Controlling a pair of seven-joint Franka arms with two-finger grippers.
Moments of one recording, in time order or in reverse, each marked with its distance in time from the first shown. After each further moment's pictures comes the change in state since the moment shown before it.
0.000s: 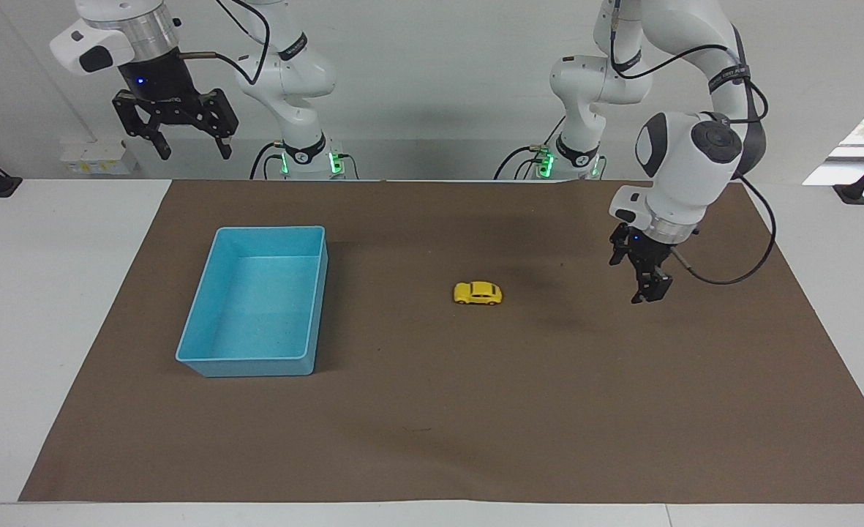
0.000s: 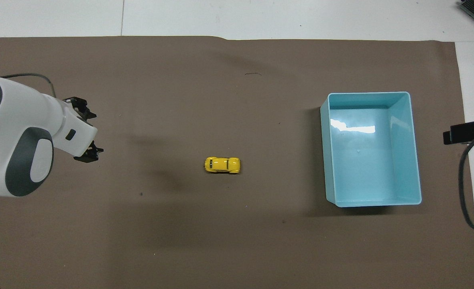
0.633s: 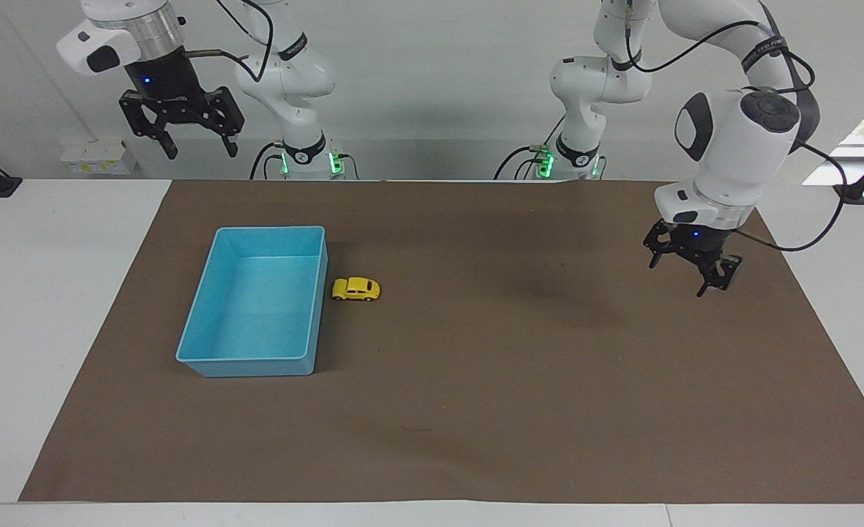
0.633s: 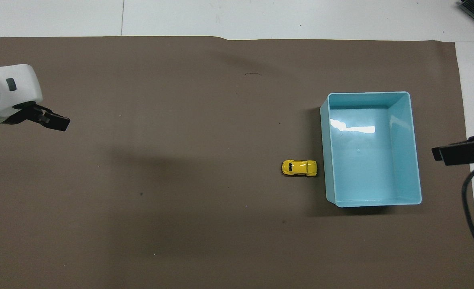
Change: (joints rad) left arm 0.077 -0.002 0.004 0.192 0.026 -0.146 -0.804; right arm 0.006 -0.036 0.017 -0.046 0.045 -0.013 -0.309
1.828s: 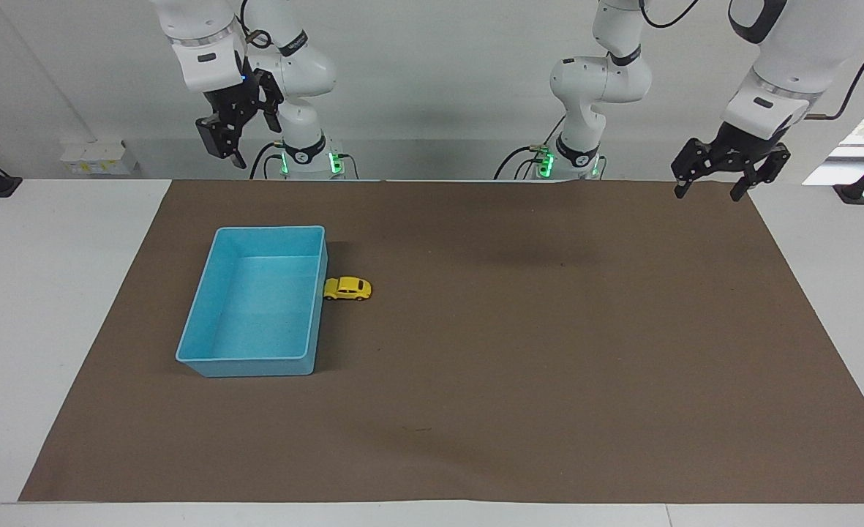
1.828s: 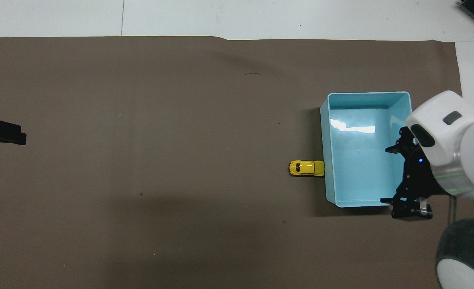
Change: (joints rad) left arm 0.033 -0.115 0.010 0.171 -0.063 -0.421 -0.342; right arm 0.208 -0.054 0.015 -0.214 -0.035 0.084 -0.843
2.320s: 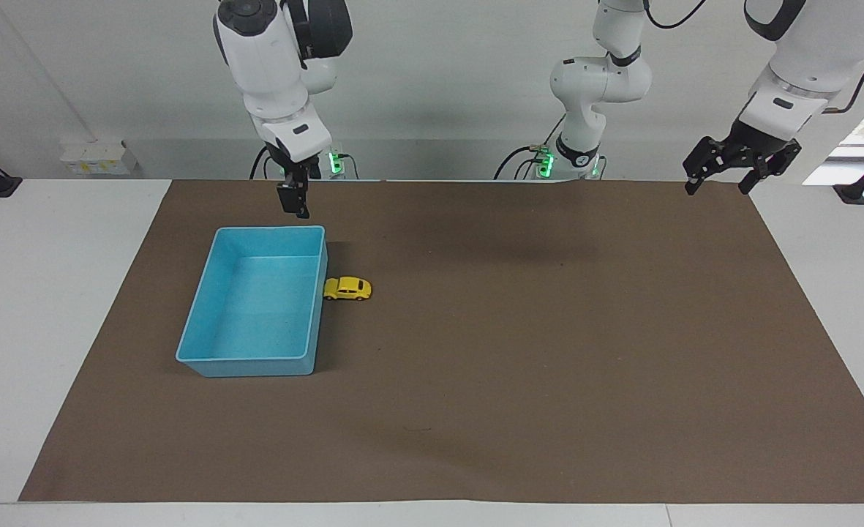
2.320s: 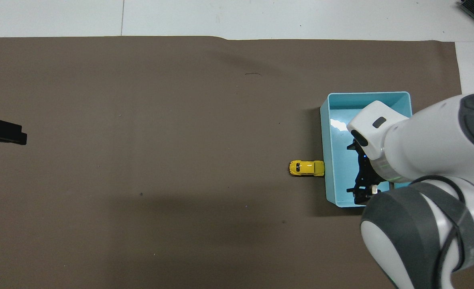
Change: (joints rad) left arm 0.000 0.002 -0.003 0.000 0.000 0.000 0.000; right arm 0.038 0.060 0.001 -0.171 -0.001 0.210 -0.060
